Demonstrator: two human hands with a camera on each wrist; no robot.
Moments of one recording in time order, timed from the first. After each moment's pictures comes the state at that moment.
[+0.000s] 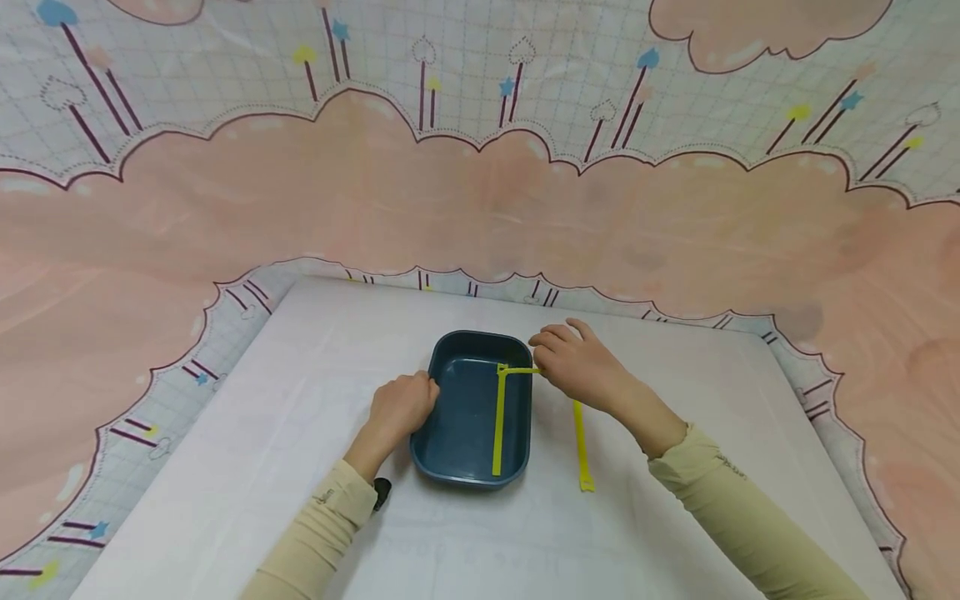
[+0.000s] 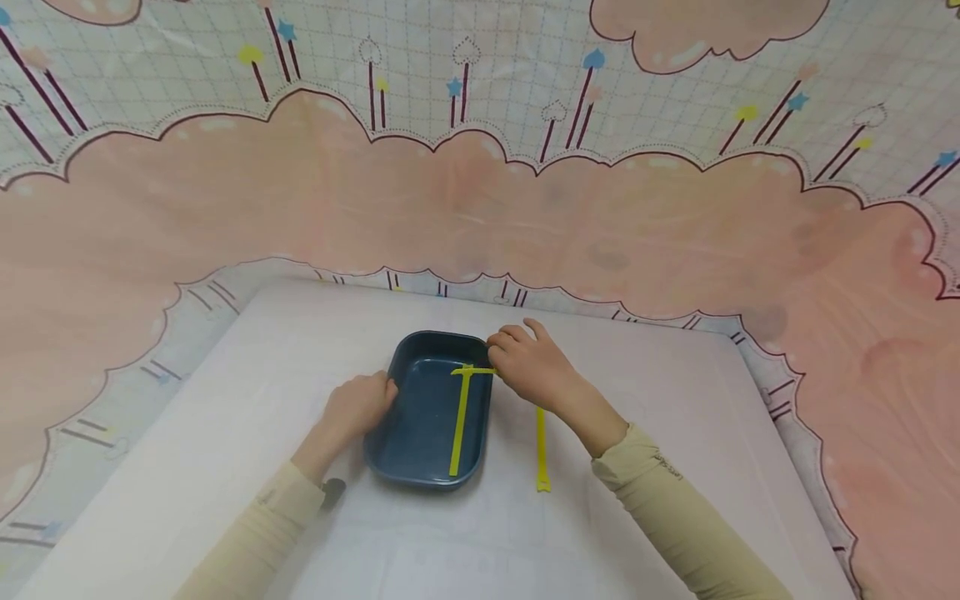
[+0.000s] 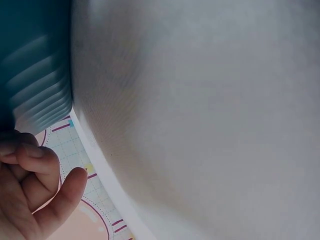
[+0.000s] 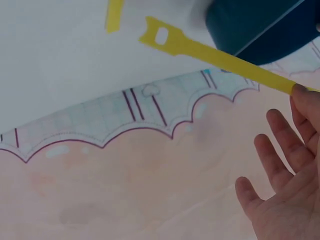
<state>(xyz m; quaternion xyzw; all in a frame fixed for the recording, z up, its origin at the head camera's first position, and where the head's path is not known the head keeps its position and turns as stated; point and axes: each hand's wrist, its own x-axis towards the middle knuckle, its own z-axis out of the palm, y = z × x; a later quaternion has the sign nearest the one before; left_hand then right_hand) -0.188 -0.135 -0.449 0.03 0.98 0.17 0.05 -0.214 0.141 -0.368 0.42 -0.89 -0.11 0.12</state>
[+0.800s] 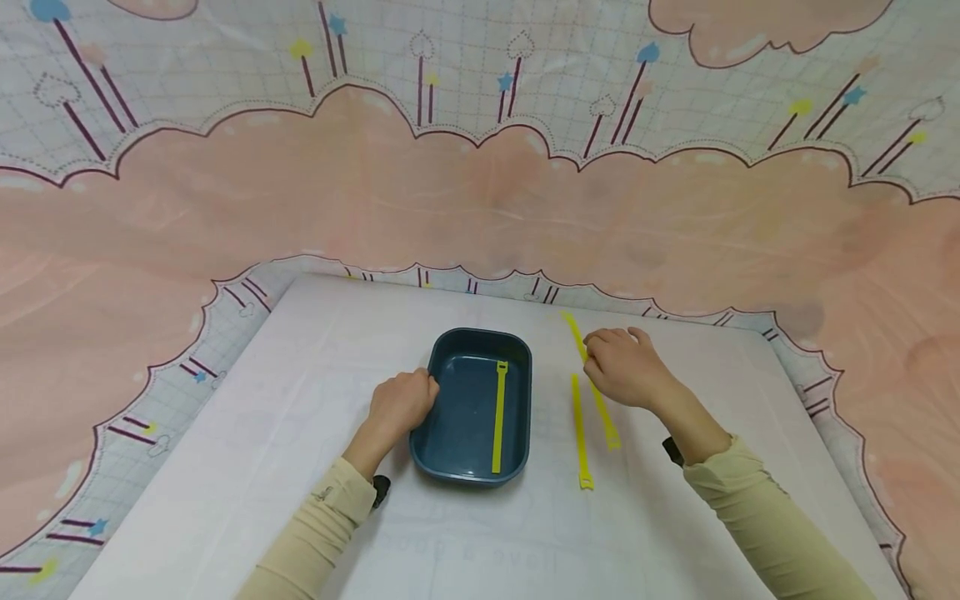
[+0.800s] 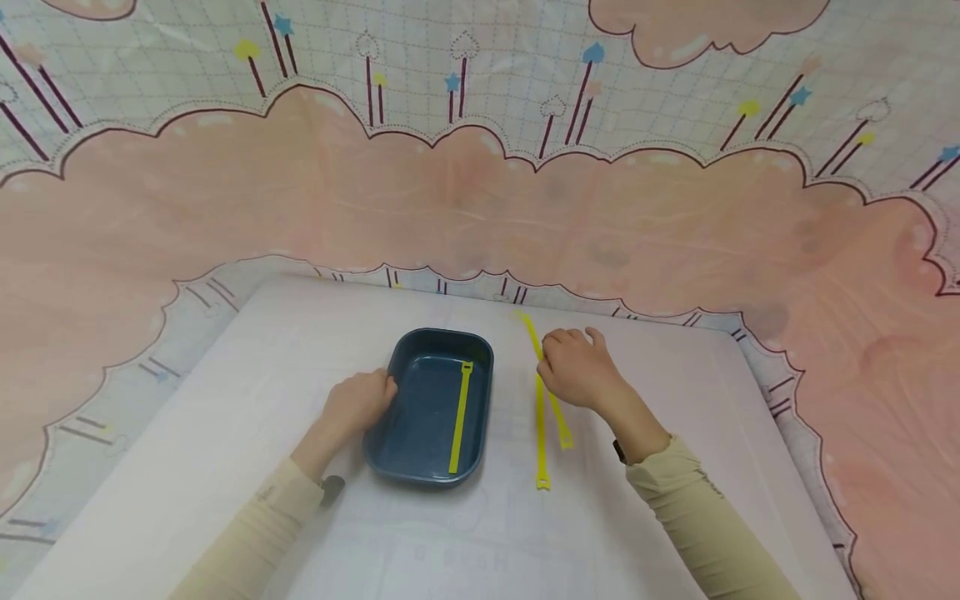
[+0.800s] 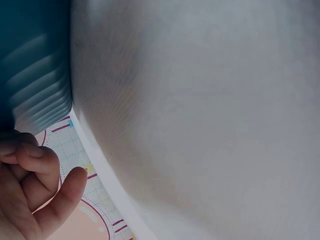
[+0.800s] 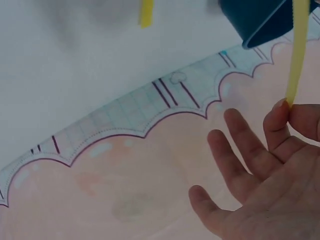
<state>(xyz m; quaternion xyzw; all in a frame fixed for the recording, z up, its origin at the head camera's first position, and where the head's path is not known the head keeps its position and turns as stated) -0.188 -0.135 -0.448 0.03 0.99 0.16 0.04 -0.206 0.189 -0.359 0.24 -0.97 0.05 0.00</state>
